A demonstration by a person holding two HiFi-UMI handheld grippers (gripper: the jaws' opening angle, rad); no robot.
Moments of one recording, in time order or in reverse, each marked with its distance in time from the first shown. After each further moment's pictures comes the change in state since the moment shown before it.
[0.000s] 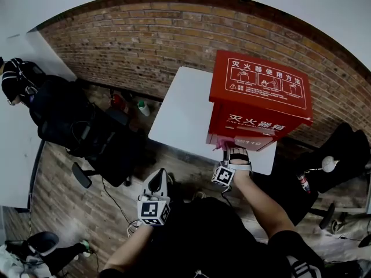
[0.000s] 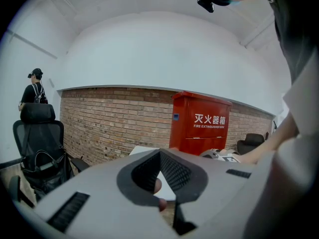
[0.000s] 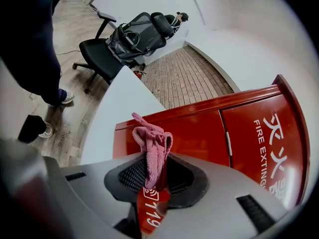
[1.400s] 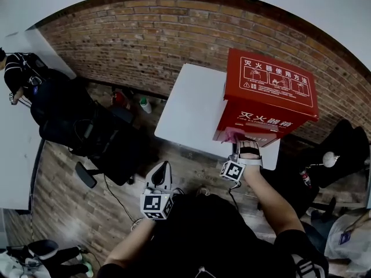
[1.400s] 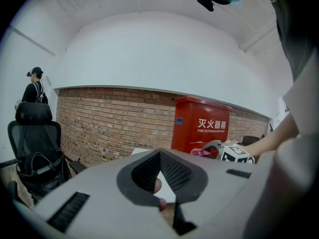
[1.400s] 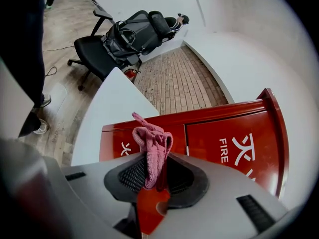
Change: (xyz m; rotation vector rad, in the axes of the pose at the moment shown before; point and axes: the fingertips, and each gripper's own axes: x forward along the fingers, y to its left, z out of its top) left arm -0.002 0.032 0.020 -0.019 0.002 -0.042; right arm -0.027 -0.059 0.017 -0.027 0.037 -0.074
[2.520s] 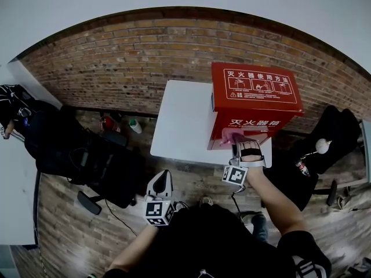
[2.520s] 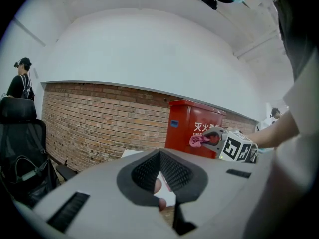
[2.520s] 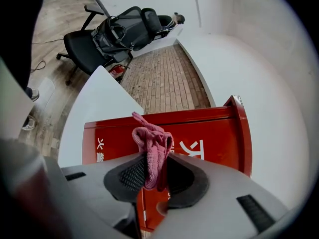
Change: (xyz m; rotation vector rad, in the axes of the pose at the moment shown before) left arm 0.022 0.012 0.018 0.005 0.011 -0.142; right arm -0.034 -0.078 0.000 -0.007 0.057 -0.132
